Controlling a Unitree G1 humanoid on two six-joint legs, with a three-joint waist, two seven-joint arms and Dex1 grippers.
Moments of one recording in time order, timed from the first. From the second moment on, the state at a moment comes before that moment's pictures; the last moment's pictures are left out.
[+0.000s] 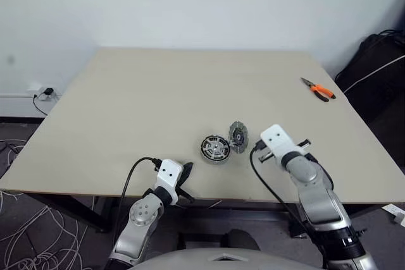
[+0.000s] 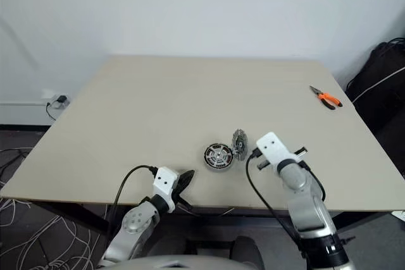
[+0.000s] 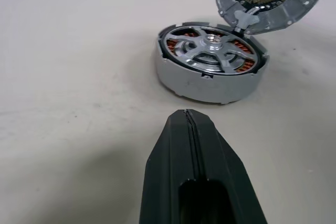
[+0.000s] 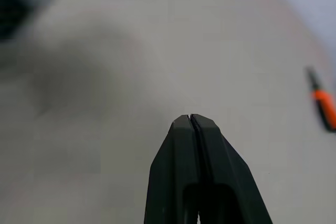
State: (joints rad) left arm 0.22 0.11 -0.28 0.04 -0.02 -0.04 -0.39; right arm 0.04 -0.39 0.12 -0.29 -0.29 0.59 0.32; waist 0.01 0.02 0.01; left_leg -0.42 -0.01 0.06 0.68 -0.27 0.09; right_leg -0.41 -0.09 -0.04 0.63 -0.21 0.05
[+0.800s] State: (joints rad) left arm 0.21 0.12 -0.28 0.02 -0.02 -0.01 -0.39; right arm -0.04 -0.26 0.20 -0.26 0.05 0.48 0.49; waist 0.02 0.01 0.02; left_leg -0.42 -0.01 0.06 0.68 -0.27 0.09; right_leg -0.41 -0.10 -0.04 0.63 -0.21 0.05
